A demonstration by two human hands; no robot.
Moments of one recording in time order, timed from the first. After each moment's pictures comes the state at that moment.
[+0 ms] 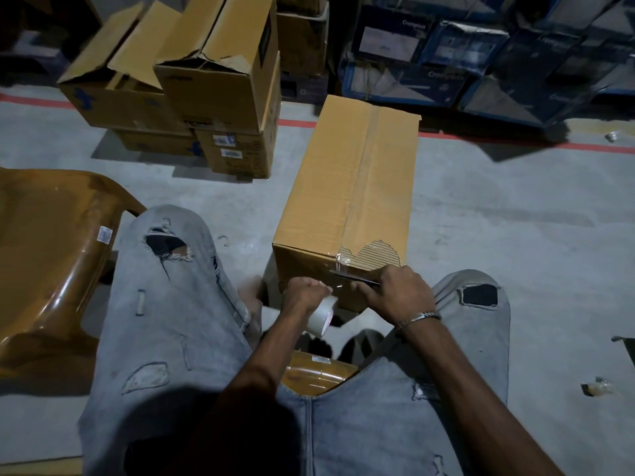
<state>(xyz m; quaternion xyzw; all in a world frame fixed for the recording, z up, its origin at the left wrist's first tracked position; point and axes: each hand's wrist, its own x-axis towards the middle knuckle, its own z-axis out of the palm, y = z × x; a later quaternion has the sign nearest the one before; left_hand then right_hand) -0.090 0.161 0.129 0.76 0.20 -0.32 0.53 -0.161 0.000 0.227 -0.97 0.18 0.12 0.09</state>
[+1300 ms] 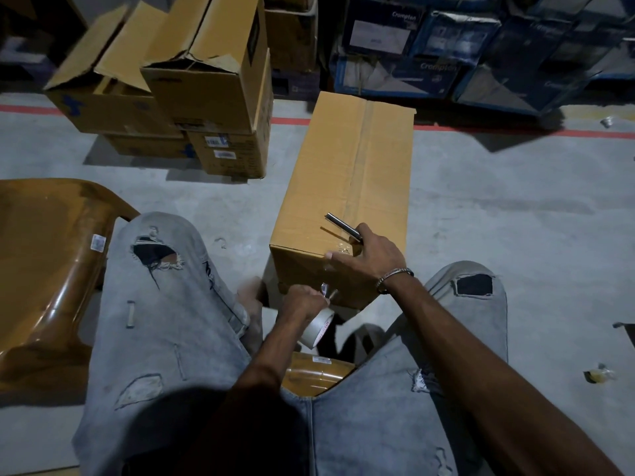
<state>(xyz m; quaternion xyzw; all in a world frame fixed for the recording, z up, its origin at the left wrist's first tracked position) -0.094 0.168 0.125 0.81 0.13 -0.37 0.43 -0.084 -0.022 0.165 -0.96 0.15 0.08 0.22</state>
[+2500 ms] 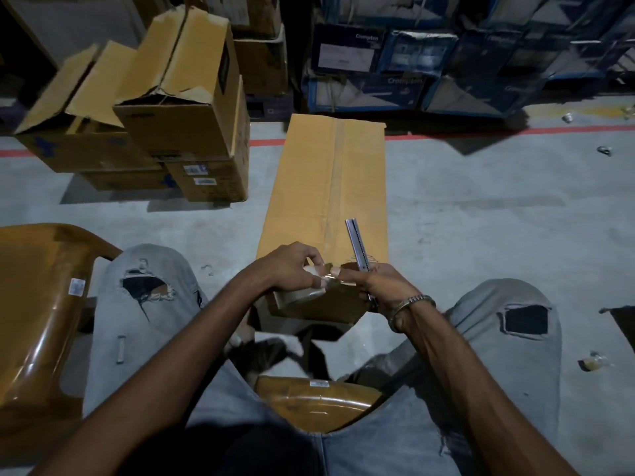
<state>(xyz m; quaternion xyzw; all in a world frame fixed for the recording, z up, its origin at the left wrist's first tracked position) -0.013 0.158 0.260 0.86 -0.27 -0.37 0.24 -0.135 -0.007 0.242 -0.65 0.35 0.13 0.66</state>
